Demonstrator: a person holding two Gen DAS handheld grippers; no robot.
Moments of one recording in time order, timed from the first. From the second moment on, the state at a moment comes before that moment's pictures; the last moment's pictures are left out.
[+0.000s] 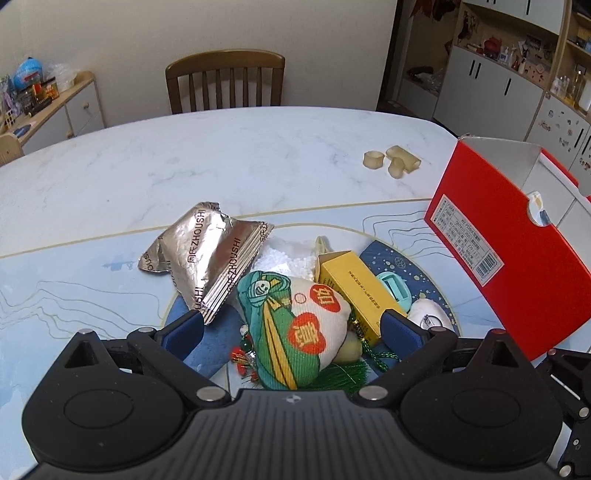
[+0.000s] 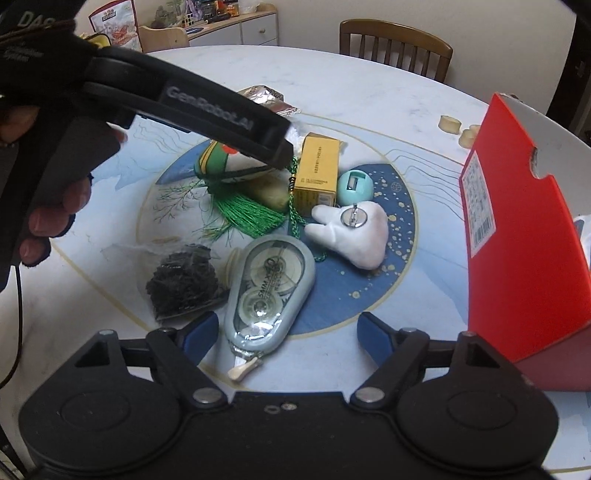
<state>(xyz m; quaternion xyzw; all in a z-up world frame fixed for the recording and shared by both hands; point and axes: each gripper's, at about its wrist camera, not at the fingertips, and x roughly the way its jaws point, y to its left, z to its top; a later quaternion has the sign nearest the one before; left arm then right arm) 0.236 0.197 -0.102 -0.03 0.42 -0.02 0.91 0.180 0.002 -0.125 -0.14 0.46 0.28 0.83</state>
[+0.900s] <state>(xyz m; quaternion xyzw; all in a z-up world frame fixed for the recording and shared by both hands) 0.237 0.201 -0.102 -0.05 0.43 -0.03 0.90 0.185 0.009 -0.123 -0.15 0.43 0.29 0.84</state>
